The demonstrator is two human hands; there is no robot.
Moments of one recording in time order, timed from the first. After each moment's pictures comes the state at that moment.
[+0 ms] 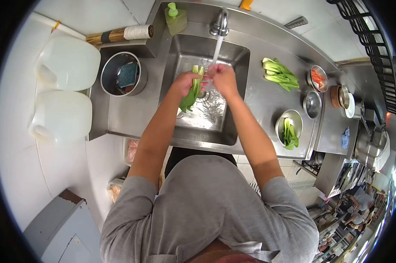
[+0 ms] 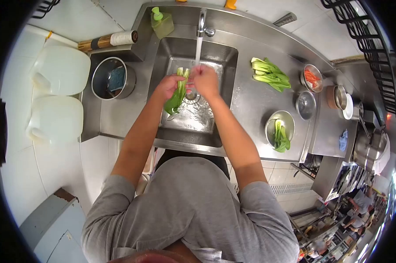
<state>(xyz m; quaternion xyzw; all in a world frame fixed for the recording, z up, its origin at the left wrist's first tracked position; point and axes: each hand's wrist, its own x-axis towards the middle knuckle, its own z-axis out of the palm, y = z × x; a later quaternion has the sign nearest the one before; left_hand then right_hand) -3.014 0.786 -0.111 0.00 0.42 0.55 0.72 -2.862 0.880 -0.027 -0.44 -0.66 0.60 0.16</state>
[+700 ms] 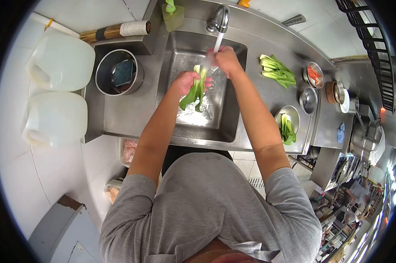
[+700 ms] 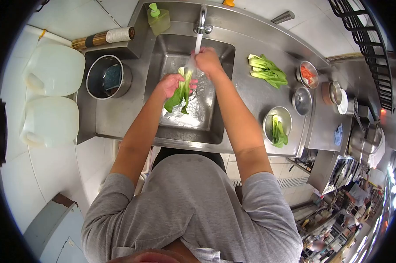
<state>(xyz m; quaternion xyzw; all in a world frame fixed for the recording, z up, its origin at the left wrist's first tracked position) -3.011 0.791 -0.124 0.00 0.36 0.51 0.78 -2.889 0.937 -0.020 -0.40 -0.60 0.69 0.11</state>
